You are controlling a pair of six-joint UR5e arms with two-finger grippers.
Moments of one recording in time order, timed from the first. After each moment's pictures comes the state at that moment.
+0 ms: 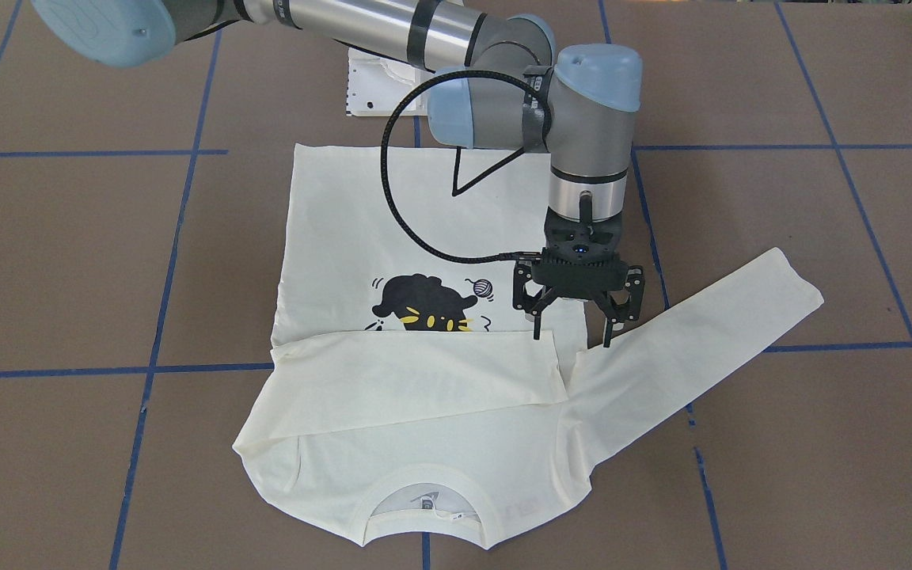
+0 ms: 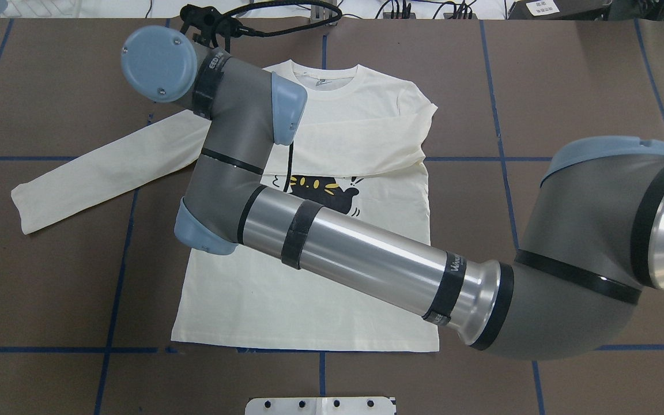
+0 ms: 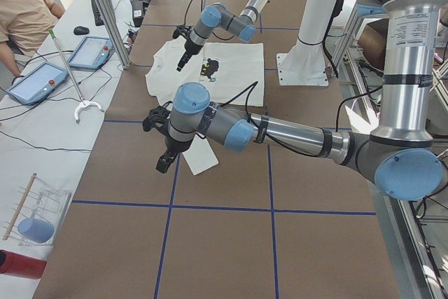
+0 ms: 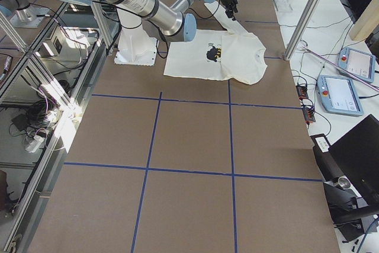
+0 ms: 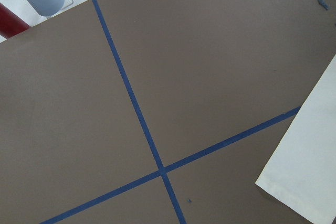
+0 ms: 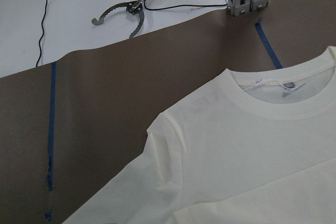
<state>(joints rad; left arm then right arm) -1.53 -1.60 -1.76 -2.01 -2.28 0.06 0.55 -0.21 0.89 -1.32 1.47 1.46</state>
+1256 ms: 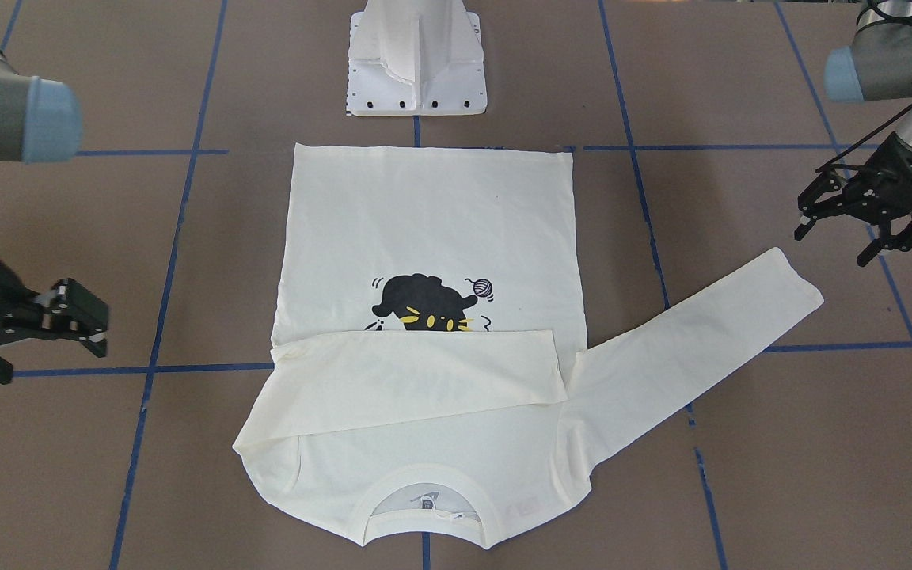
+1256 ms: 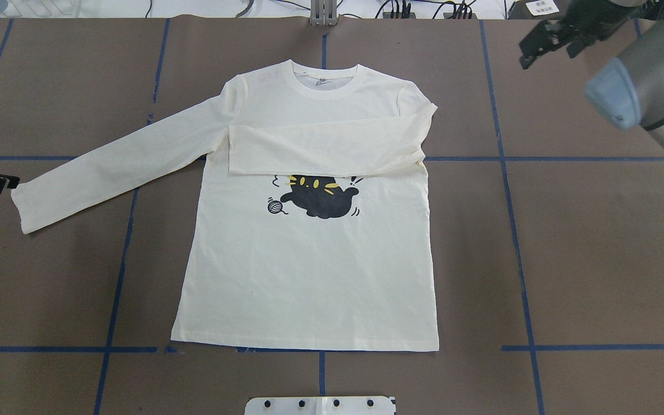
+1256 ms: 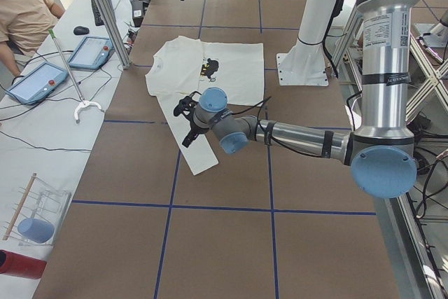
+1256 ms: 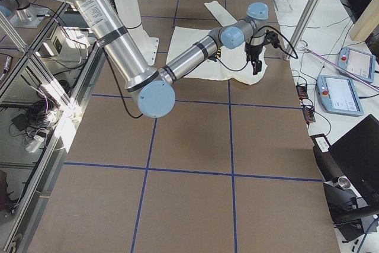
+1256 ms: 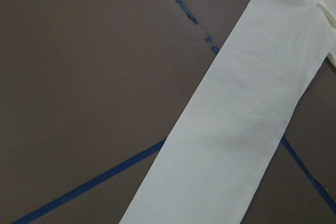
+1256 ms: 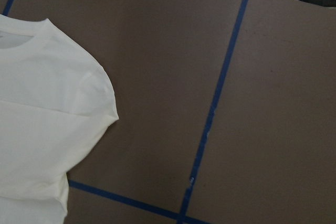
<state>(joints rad) -1.04 -1.44 -1.73 -2.42 -2.10 -0.43 1.19 -1.11 1.68 -1.58 2.25 0.35</state>
